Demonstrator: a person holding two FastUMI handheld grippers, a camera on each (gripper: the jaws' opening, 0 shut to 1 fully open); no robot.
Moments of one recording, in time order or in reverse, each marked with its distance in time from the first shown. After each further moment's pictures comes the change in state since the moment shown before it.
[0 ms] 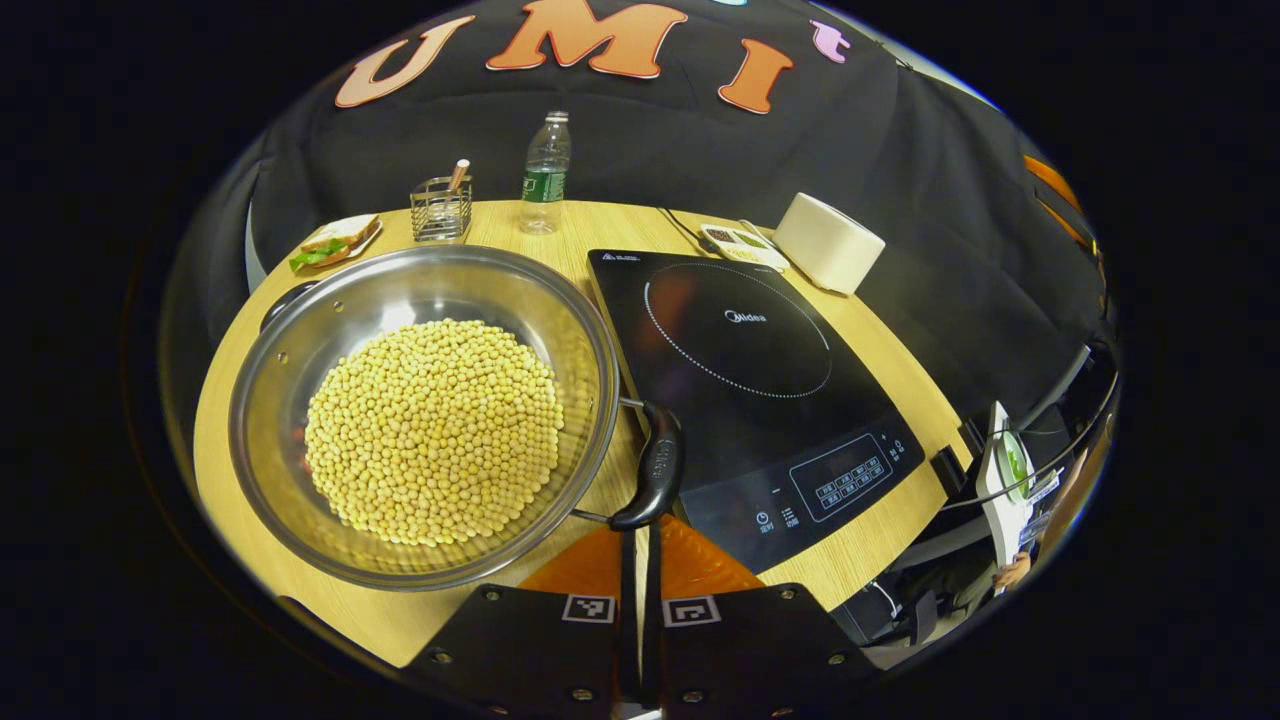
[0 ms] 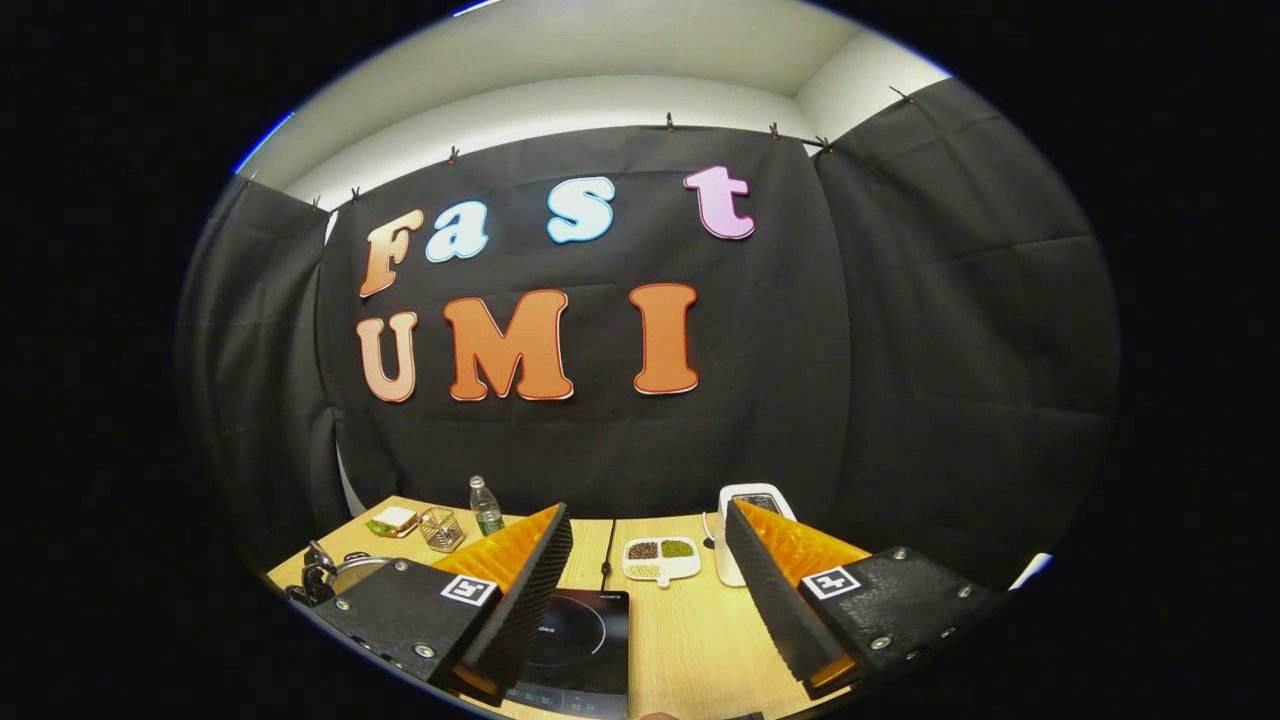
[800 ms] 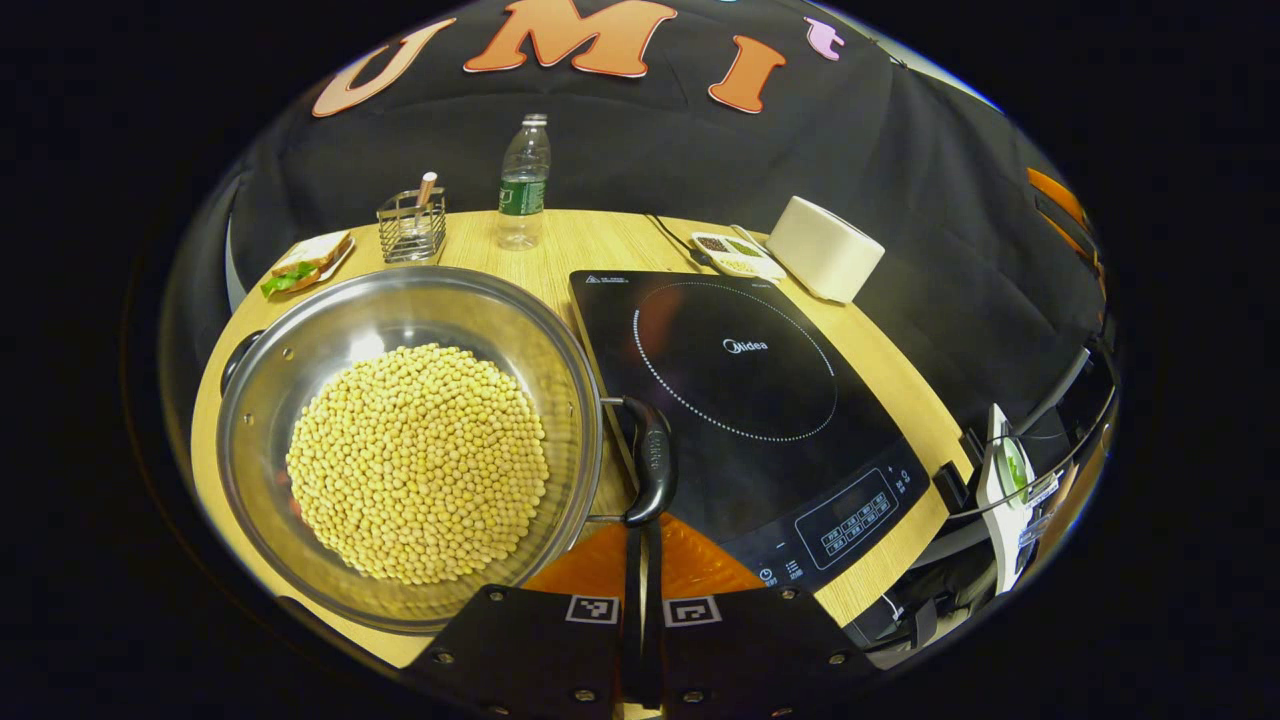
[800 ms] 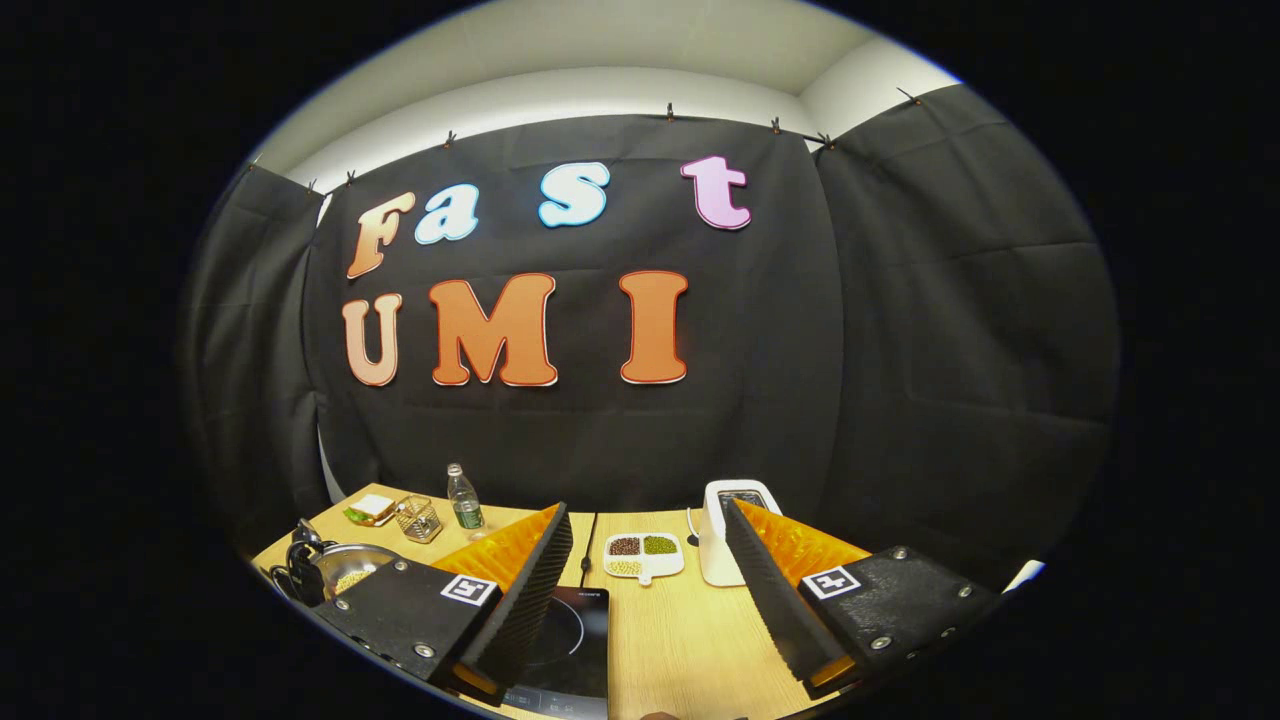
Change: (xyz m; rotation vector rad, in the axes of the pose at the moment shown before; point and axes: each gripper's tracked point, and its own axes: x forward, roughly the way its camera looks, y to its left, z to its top) left arm 0.028 0.001 0.032 0.039 0.001 -0.034; right arm 0.022 -0.010 -0.013 -0.029 0.019 -0.030
